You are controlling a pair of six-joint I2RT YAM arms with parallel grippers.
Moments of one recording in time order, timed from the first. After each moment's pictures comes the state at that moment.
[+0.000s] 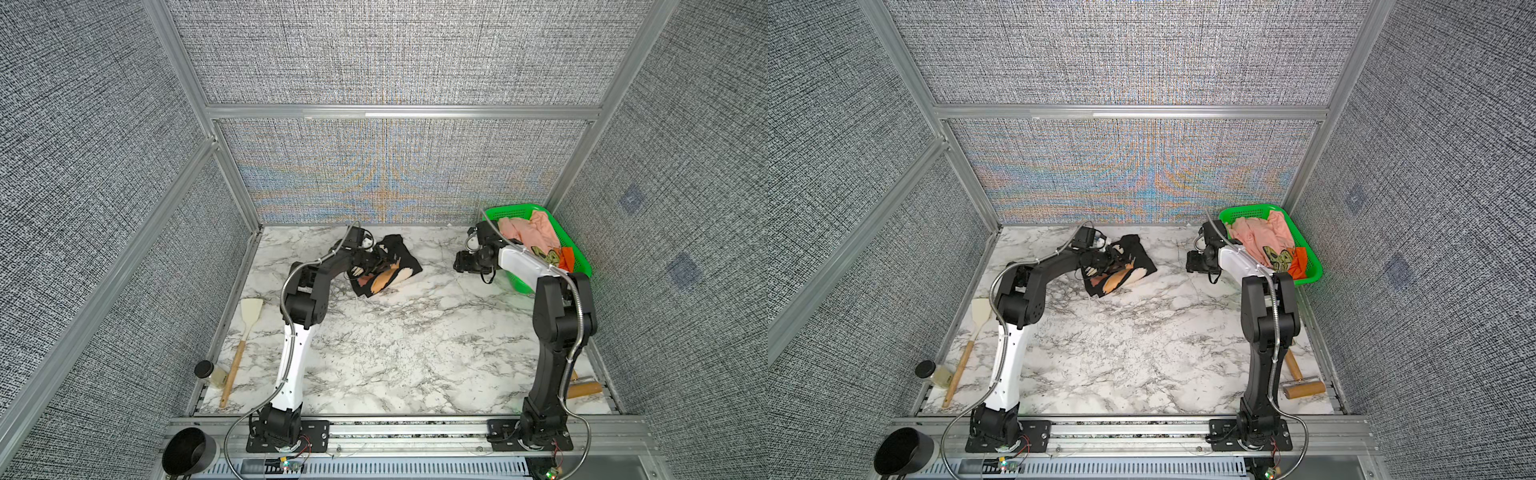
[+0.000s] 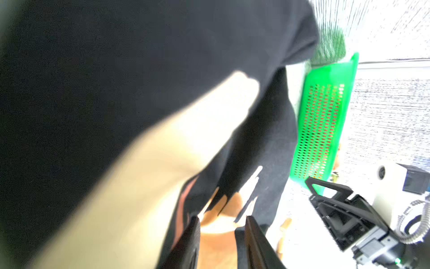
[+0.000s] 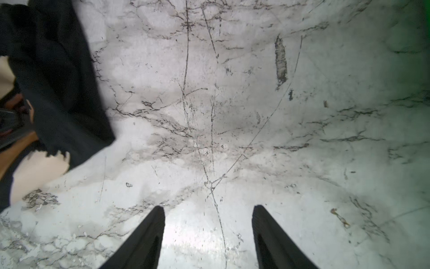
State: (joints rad) left arm -0.27 2.47 1.87 -0.31 0.72 -0.74; right arm 0.16 2.02 1.54 -0.58 -0.14 0.16
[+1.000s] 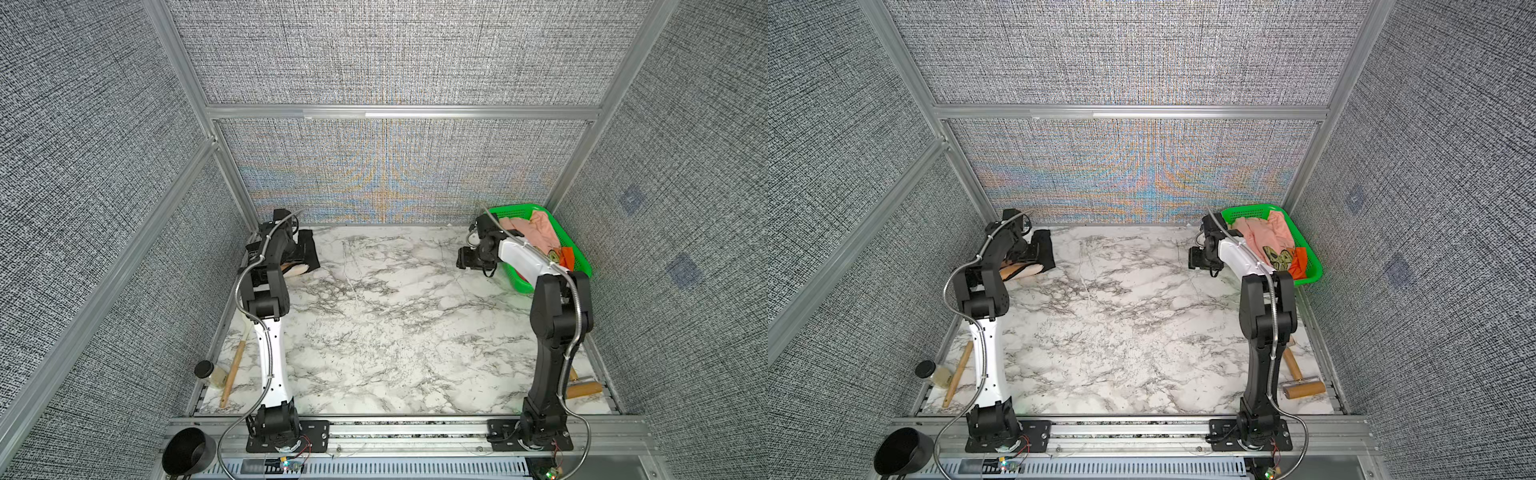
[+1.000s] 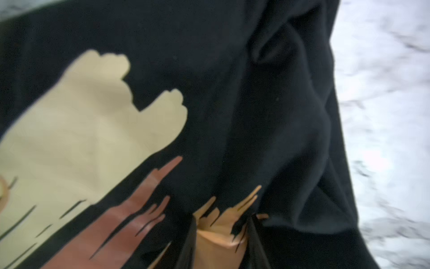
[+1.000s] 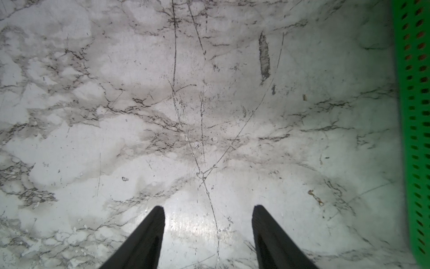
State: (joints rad) left arm 0.12 2.56 2.30 -0.98 -0.06 0.09; right arm 0.15 2.06 1.68 -0.76 -0.09 0.17
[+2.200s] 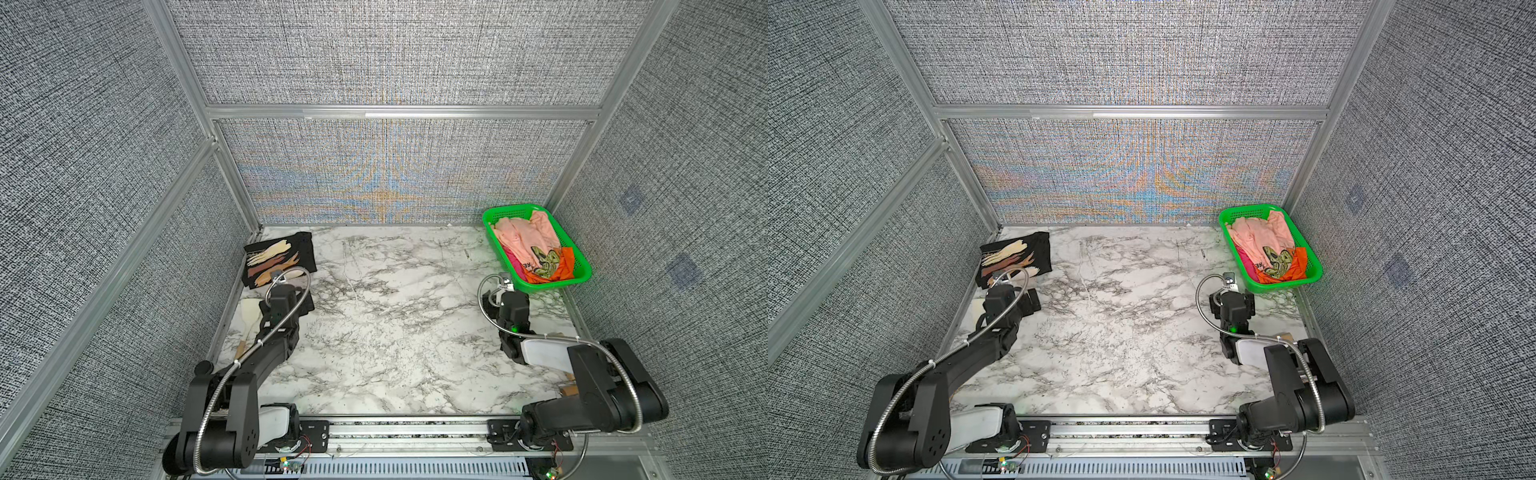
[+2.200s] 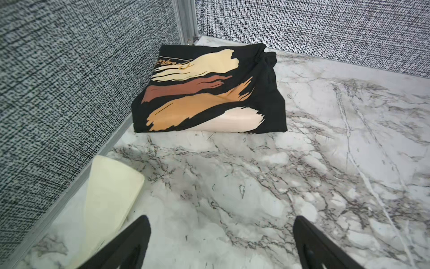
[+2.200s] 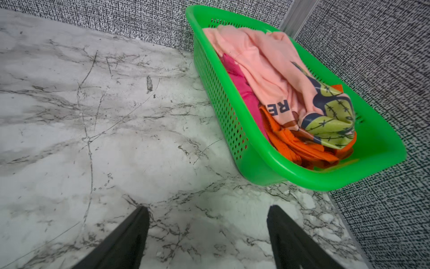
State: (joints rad) left arm -0.02 1.25 0.41 0.30 -0.31 -0.19; right arm 0.18 1.46 0.35 0.70 0.44 -0.11
